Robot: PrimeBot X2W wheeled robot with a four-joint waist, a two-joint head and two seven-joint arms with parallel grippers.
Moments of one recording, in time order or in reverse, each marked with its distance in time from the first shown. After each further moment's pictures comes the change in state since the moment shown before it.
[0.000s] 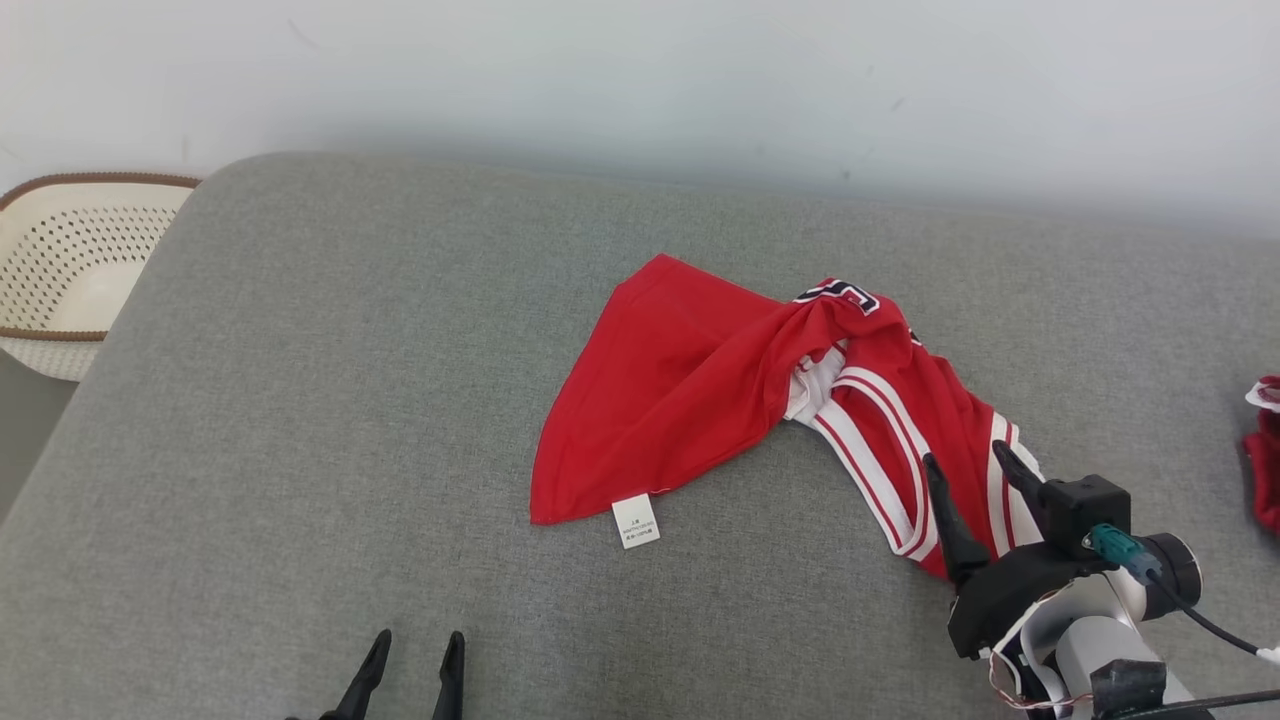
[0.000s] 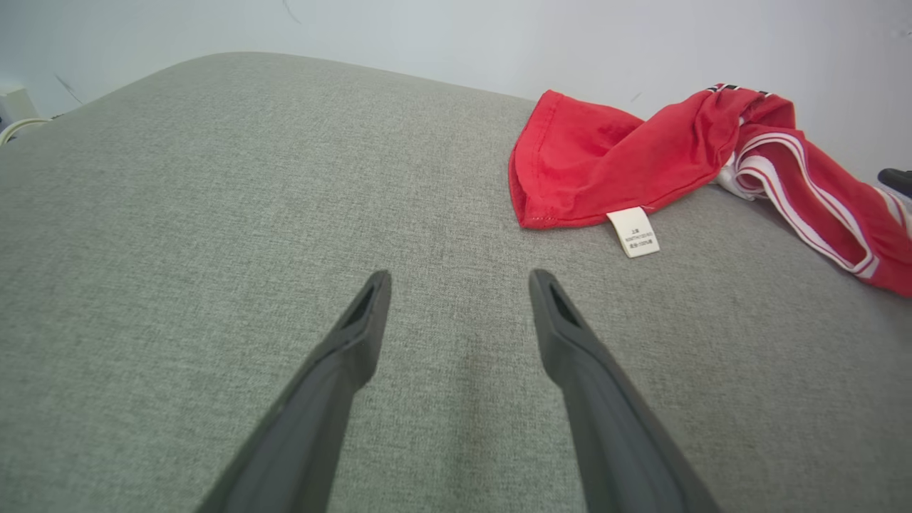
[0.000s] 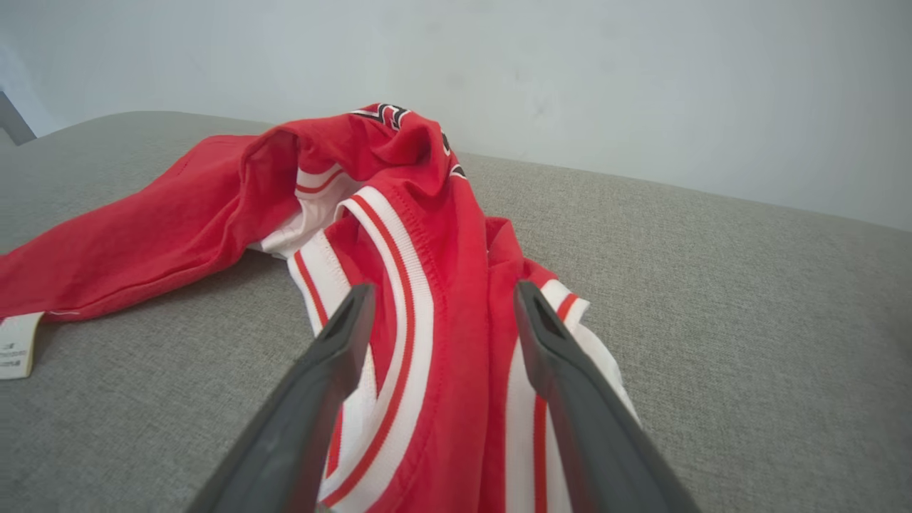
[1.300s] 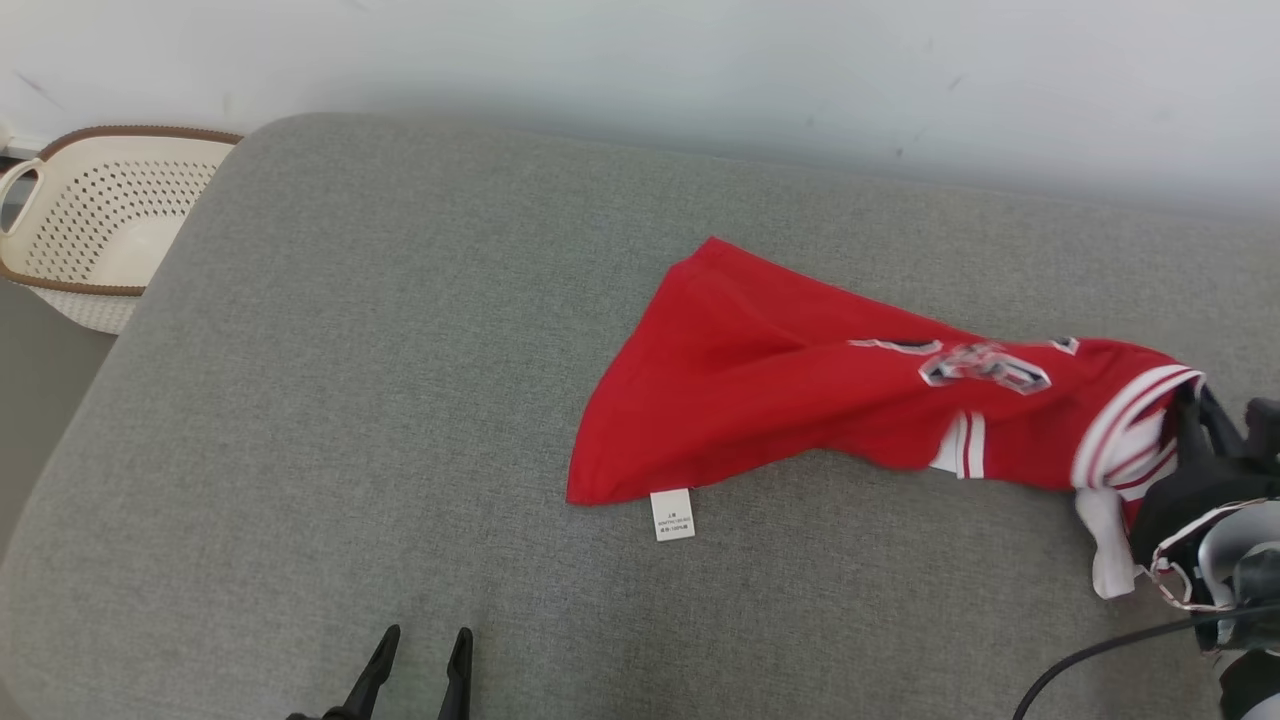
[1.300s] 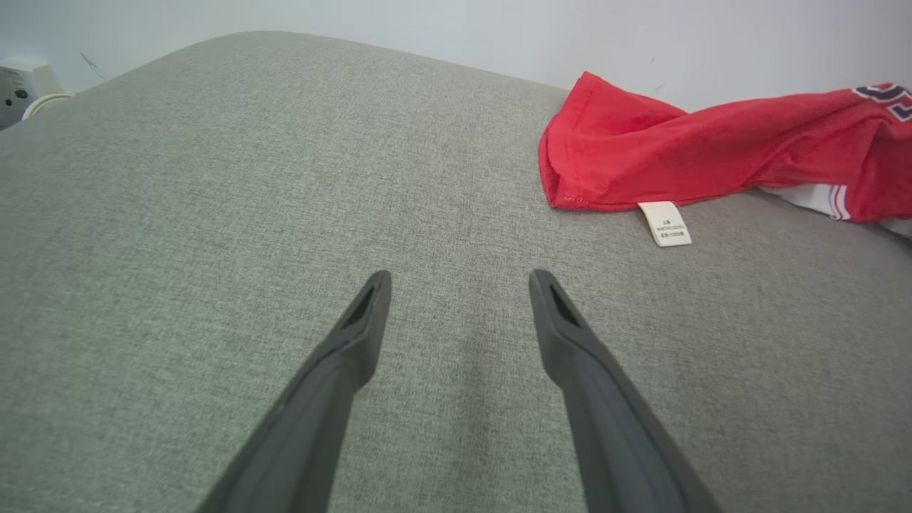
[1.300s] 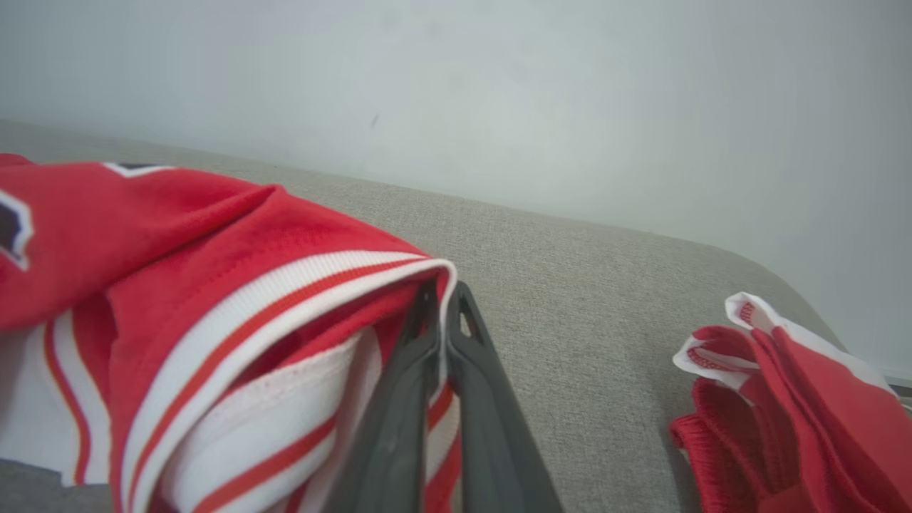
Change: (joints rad) left arm -0.002 0.000 -0.012 -0.003 -0.009 -0.013 0.000; right arm -0.161 -0.101 -0.359 0.197 -0.232 0.000 0.000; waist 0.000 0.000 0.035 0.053
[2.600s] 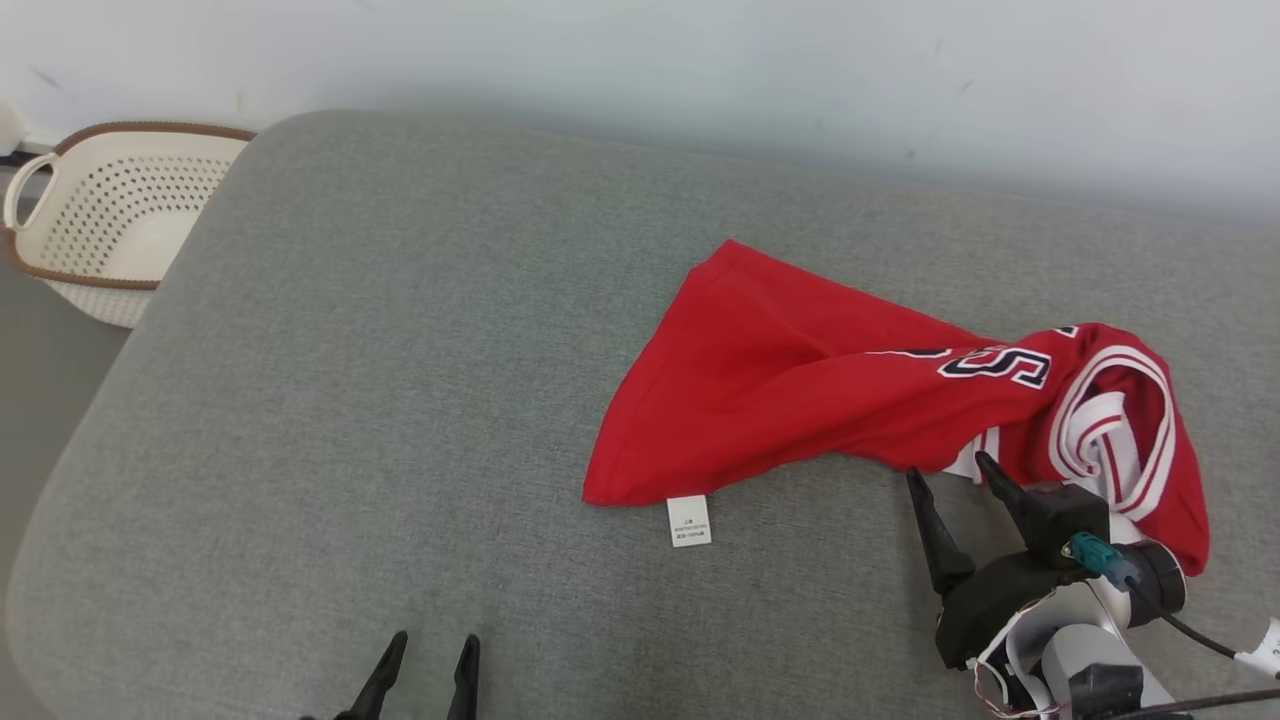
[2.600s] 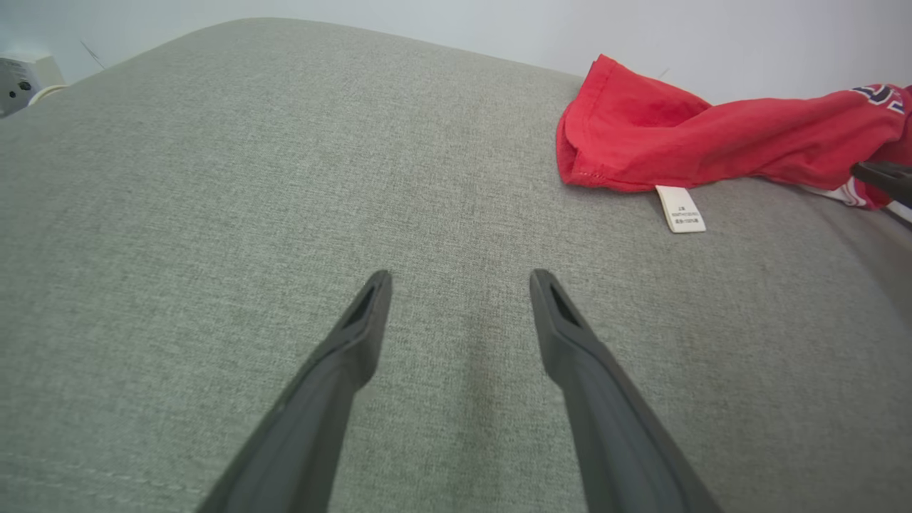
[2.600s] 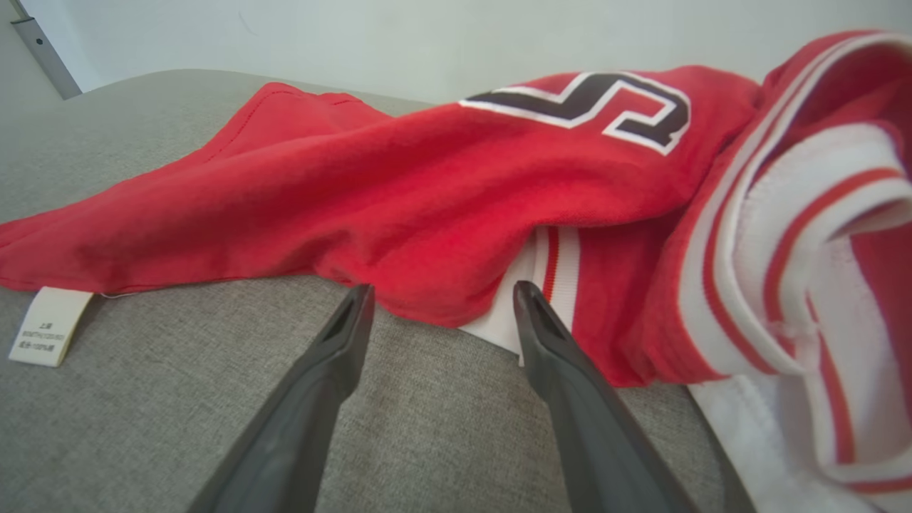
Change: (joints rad) left arm 0.009 0.001 -0.009 0.015 0.011 0.000 0.000; right arm 0.176 0.119 0.376 -0.198 0.200 0.000 0.000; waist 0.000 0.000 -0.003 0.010
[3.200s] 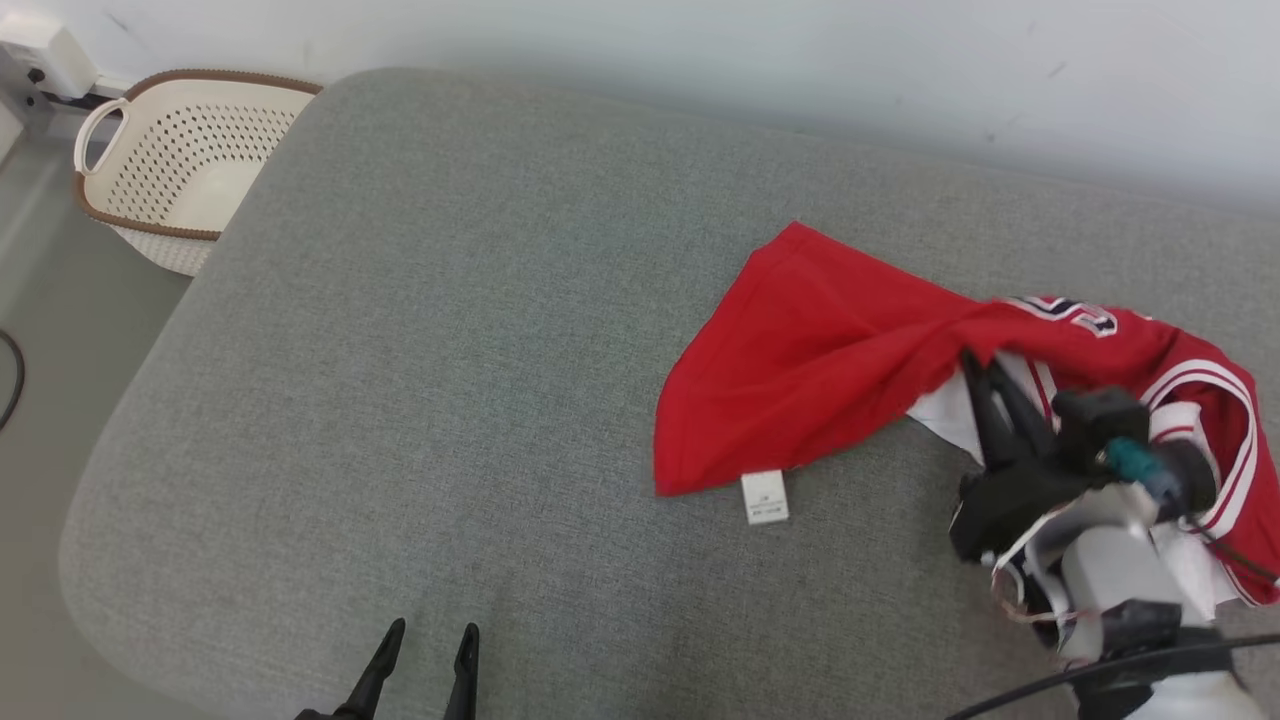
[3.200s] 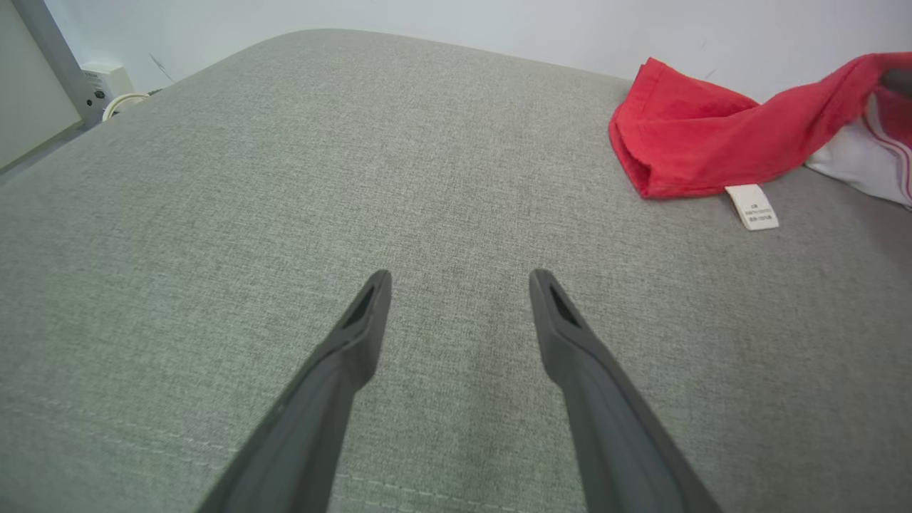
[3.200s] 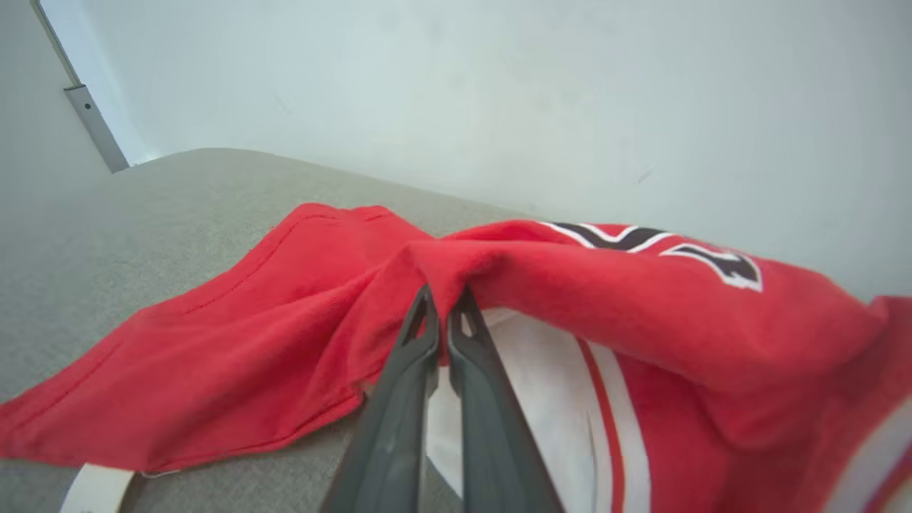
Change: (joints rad) left arm -0.011 0.000 0.003 -0.029 0.032 0.017 0.000; right arm -0.110 0.008 -0.067 -0.024 -0.038 0.000 0.000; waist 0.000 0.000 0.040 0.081
